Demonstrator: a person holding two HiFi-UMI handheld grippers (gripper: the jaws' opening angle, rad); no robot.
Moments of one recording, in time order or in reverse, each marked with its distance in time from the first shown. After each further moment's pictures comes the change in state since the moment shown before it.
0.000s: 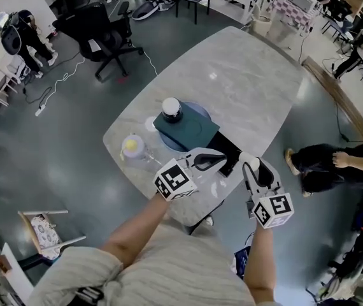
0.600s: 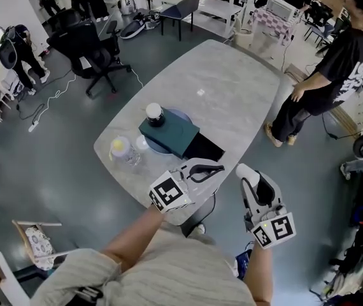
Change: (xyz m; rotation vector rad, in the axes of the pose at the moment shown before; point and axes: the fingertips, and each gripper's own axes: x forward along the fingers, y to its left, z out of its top) left arm 0.011 -0.102 0.065 0.129 -0.102 -0.076; right arm -0.132 0.037 0.069 -0.082 -0.203 0.006
